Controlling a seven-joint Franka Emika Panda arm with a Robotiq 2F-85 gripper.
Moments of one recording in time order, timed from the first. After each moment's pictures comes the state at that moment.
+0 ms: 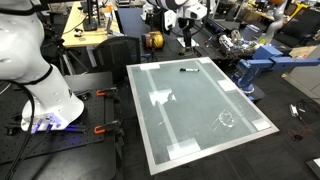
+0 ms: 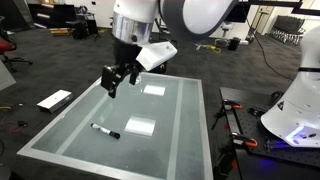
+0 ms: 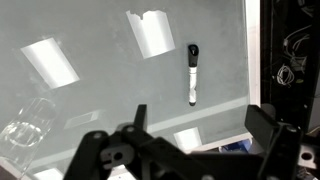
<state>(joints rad) 0.09 0.24 0.16 -2.08 -0.15 2.57 0.65</state>
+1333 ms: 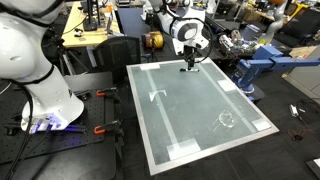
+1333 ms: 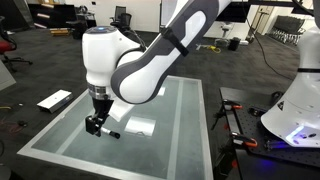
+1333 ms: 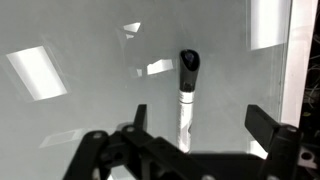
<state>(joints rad) 0.22 0.74 0.05 -1.68 -0.07 2.58 0.51</state>
